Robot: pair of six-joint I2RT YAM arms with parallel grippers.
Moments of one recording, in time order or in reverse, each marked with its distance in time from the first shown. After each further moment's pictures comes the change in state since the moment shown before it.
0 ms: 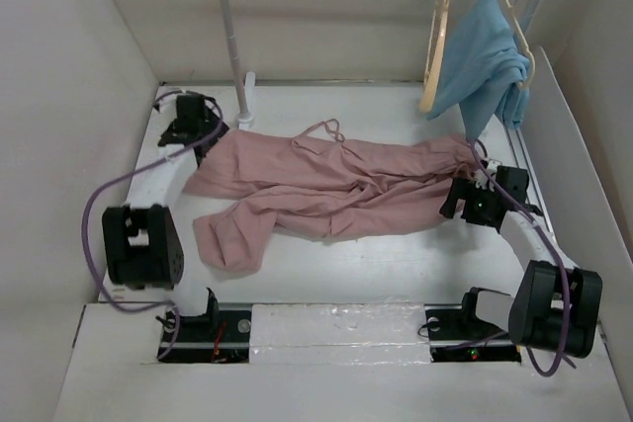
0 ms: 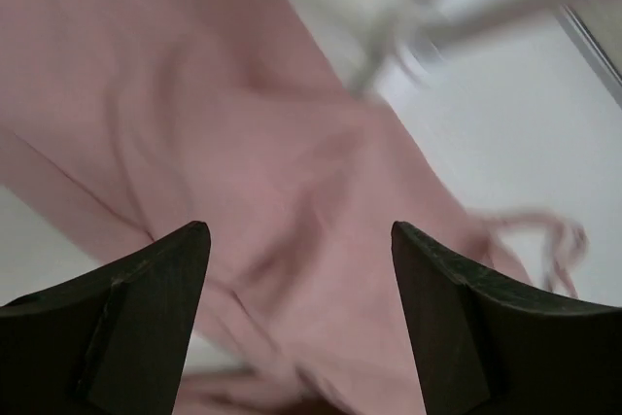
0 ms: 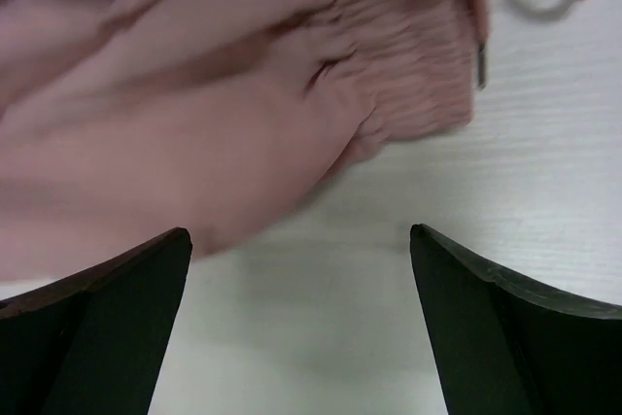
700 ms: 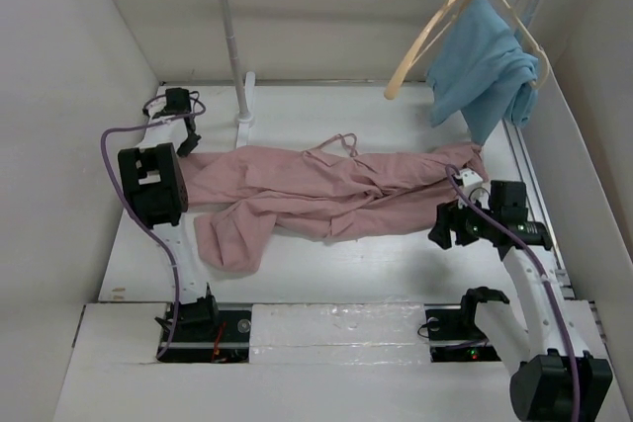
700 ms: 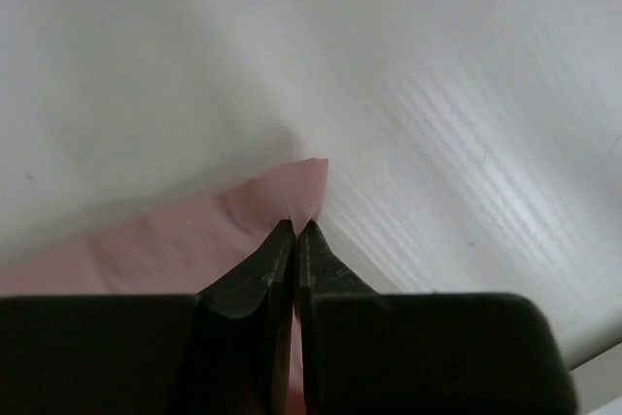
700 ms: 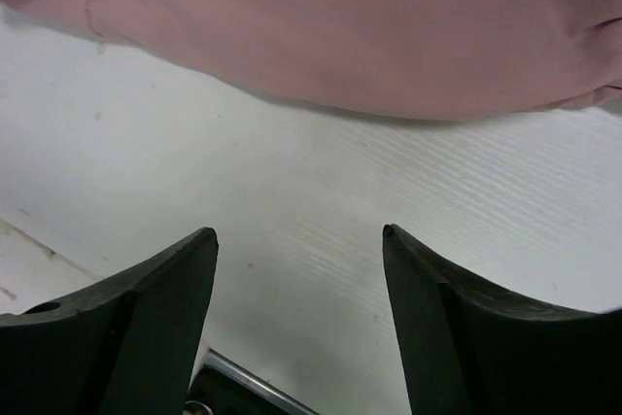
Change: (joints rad) left arm 0.119 0.481 0.328 -0.172 -0.105 0.085; right arm 0.138 -0.391 0.034 -0.411 -0.221 -0.293
